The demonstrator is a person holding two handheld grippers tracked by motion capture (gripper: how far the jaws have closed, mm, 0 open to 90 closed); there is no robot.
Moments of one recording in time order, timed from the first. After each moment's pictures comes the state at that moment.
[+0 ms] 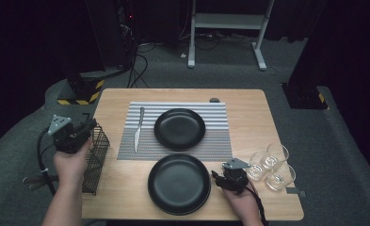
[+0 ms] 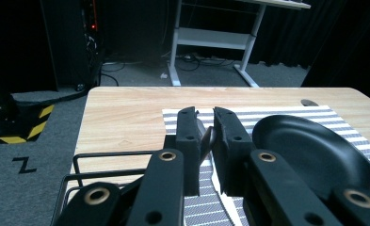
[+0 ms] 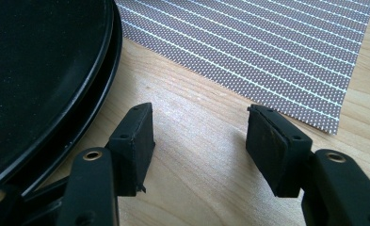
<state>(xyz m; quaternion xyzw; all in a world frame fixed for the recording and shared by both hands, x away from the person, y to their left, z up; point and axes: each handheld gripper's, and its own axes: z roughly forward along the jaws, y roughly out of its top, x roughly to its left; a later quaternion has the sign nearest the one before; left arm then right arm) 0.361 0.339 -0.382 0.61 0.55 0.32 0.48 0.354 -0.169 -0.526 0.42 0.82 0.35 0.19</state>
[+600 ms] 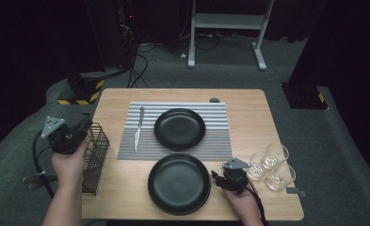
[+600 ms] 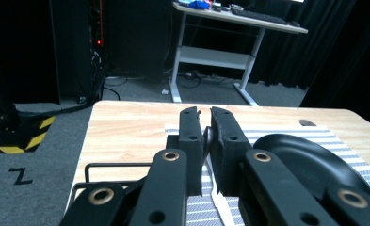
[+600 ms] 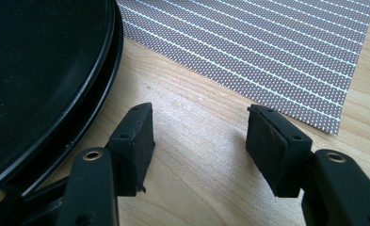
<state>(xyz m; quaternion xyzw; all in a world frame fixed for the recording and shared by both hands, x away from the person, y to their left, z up) 0.354 0.345 -0.380 0.58 0.55 0.34 0.50 0.354 -0.169 -0.526 0.42 0.82 0.35 0.19</state>
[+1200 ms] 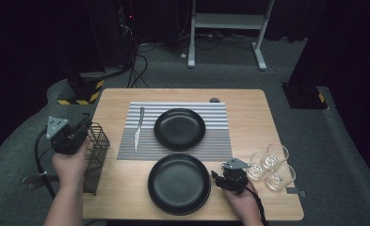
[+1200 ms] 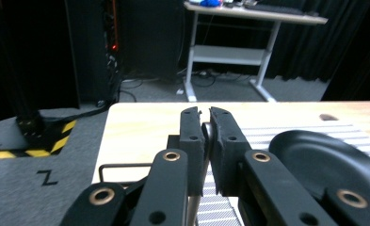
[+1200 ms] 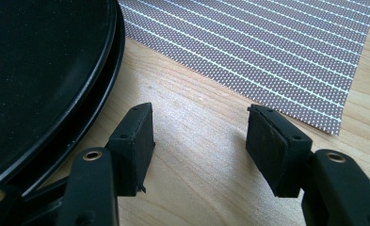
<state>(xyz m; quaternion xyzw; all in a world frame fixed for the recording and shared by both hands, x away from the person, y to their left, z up) 0.356 0.338 -0.381 0.59 0.55 0.36 0.47 0.354 -0.168 -0.526 0.42 0.82 0.35 0.19</state>
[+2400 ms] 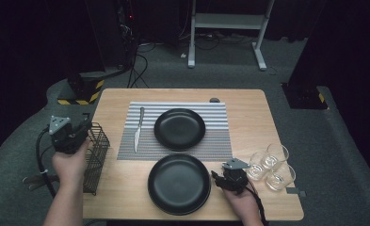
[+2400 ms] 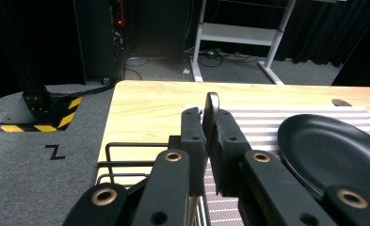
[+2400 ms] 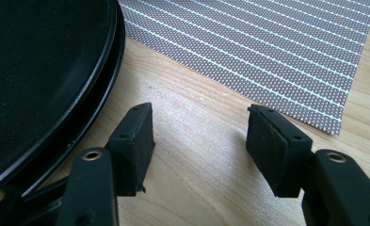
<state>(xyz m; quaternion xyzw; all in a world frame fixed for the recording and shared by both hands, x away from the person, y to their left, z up) 0.361 0.341 -0.383 0.59 0.58 0.34 0.44 0.354 -0.168 -0.526 0.41 0.82 0.35 0.19</state>
